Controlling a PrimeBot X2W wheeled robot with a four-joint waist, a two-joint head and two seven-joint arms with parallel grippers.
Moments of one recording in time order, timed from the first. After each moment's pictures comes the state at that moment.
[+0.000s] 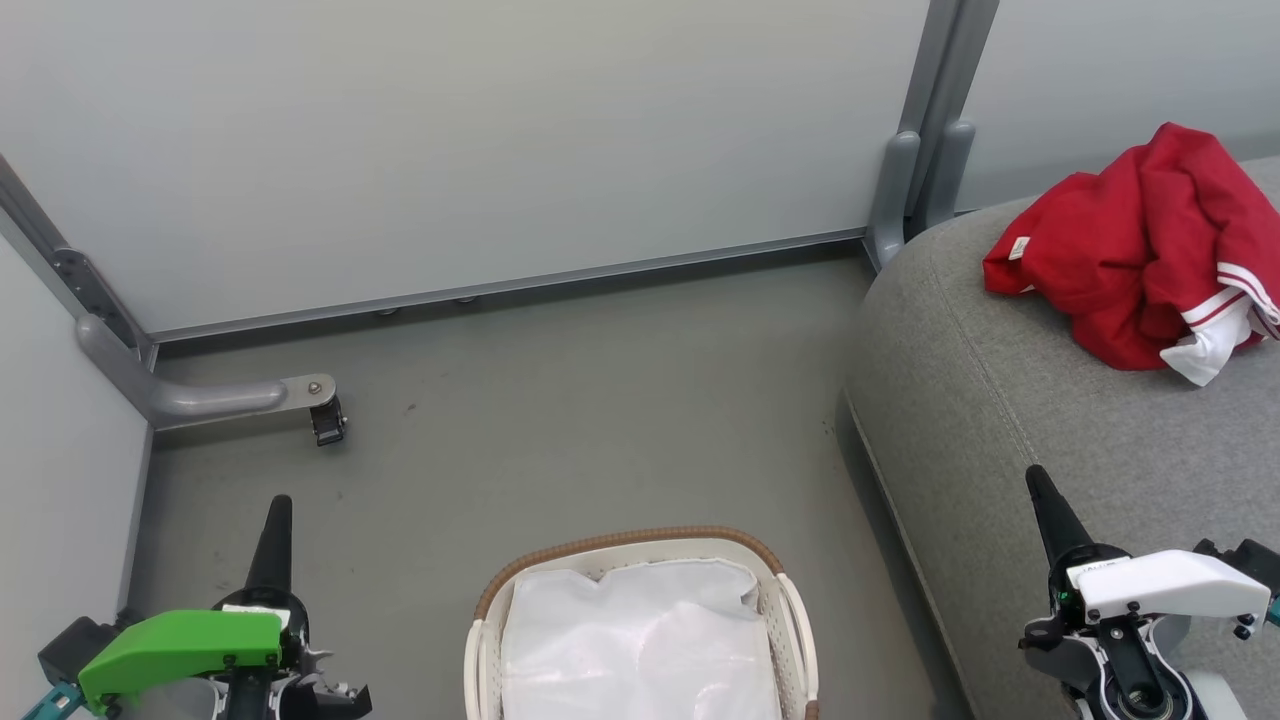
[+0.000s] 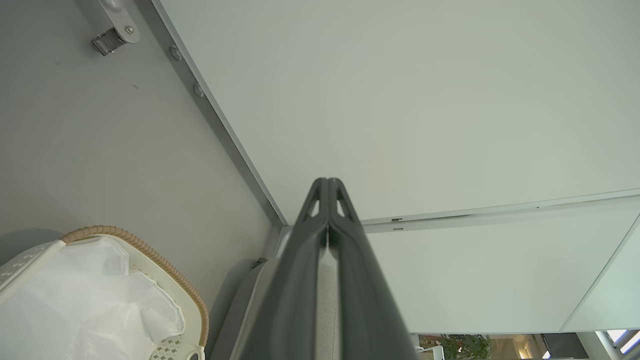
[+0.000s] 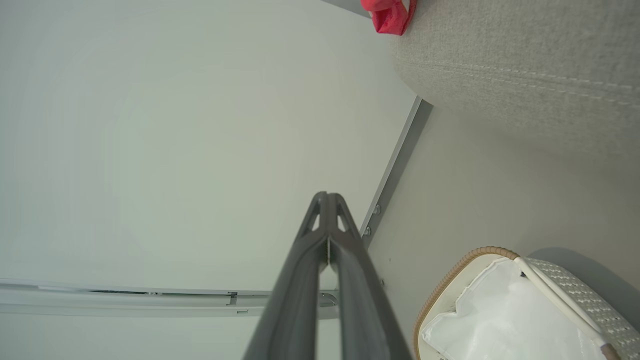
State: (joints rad) left arm -0.07 0.05 0.08 0.26 -1.39 -0.11 0.05; right arm -0.10 -0.05 -0.08 0.27 1.36 0.13 0.05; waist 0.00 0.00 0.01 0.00
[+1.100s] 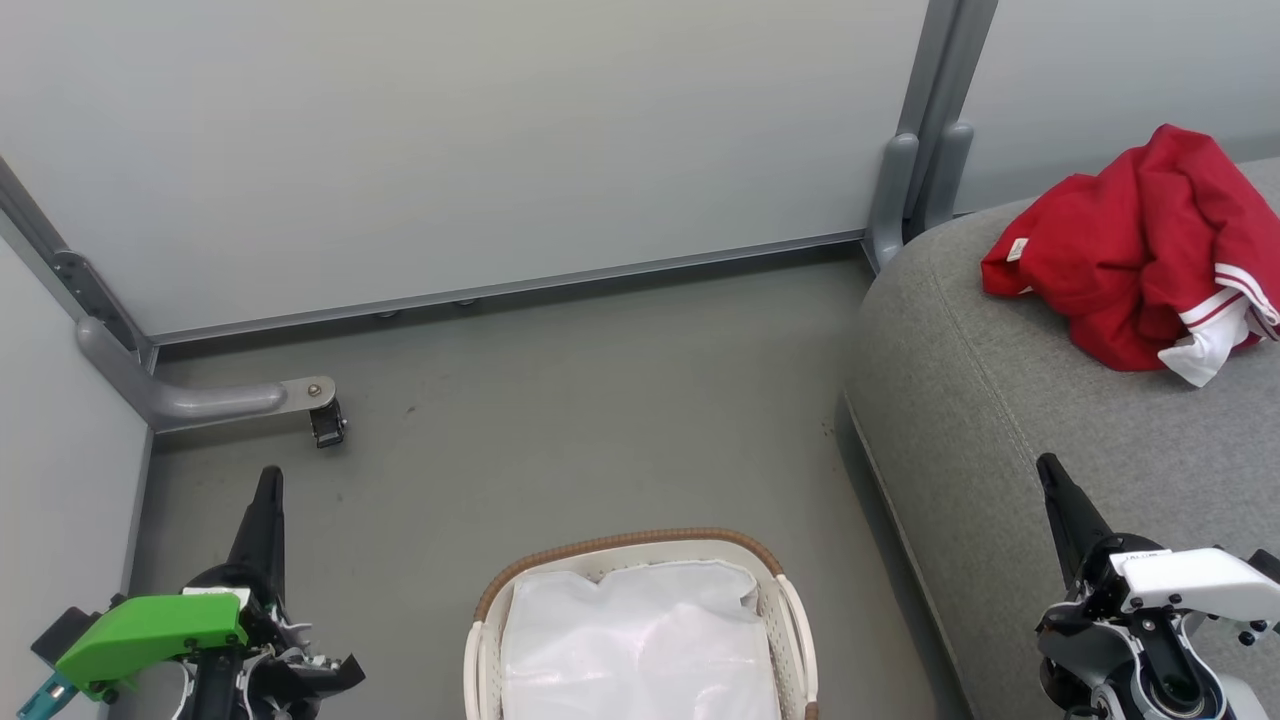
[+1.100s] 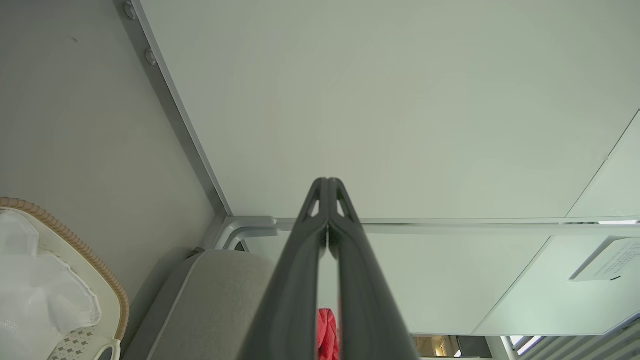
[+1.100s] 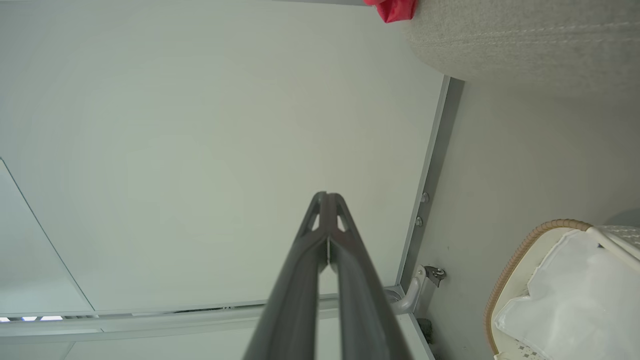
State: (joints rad) left arm -0.10 0.05 0.11 0.25 -1.60 -0.13 0.11; right arm -0.10 -0.05 -0.11 0.25 1.60 0.13 0.11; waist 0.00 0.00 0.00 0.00
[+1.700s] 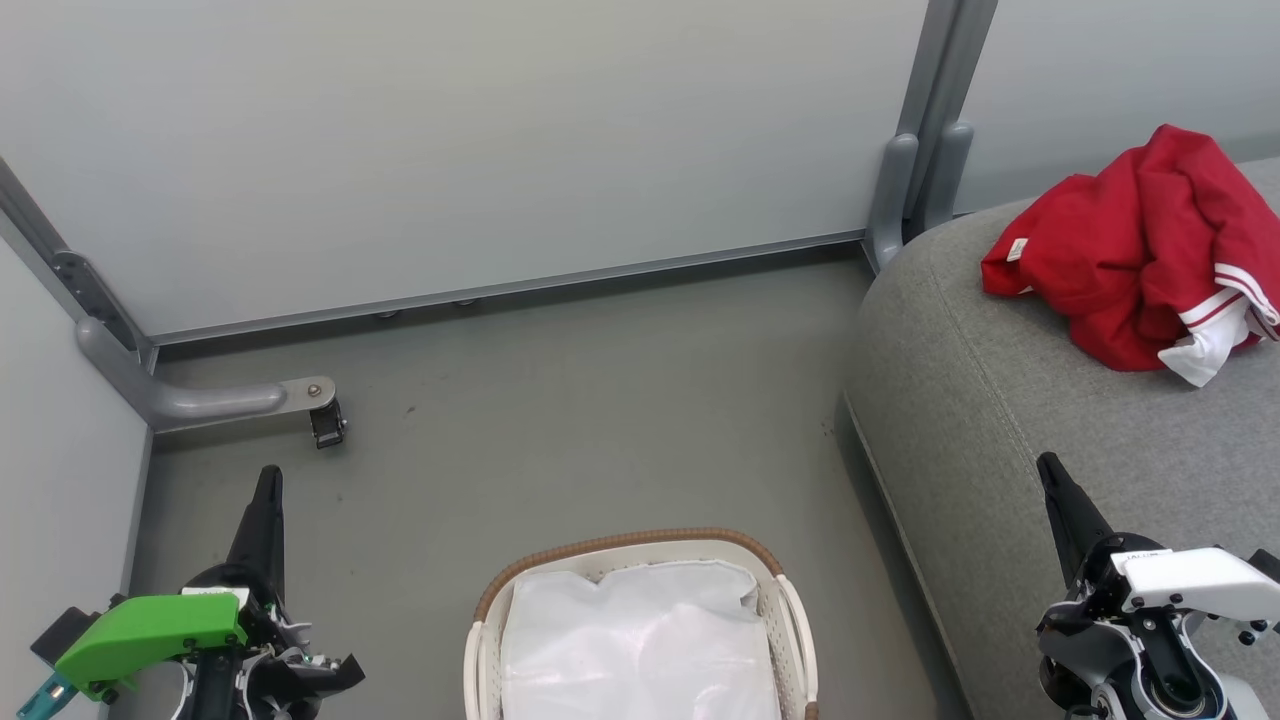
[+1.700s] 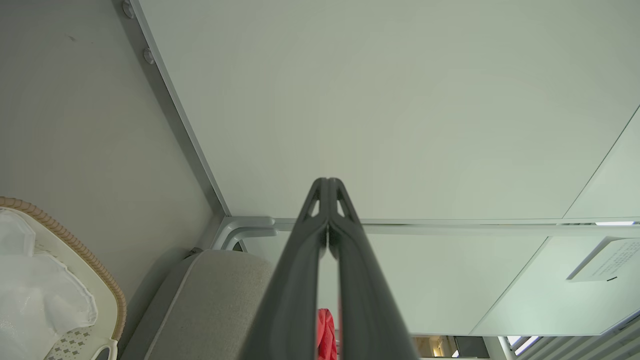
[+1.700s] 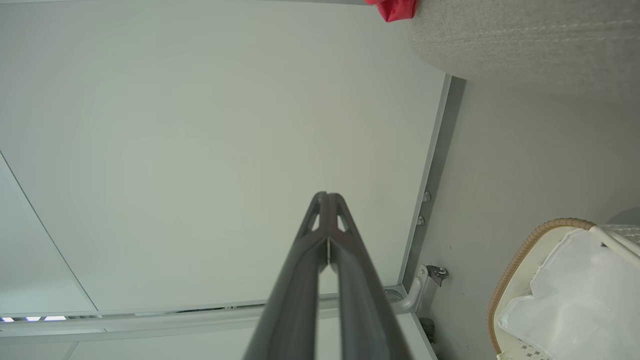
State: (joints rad) left arm -0.10 0.05 0.11 0.25 -1.61 -0.13 0.11; right arm -0.10 -0.05 -0.11 0.25 1.61 0.13 0.12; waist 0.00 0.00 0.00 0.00
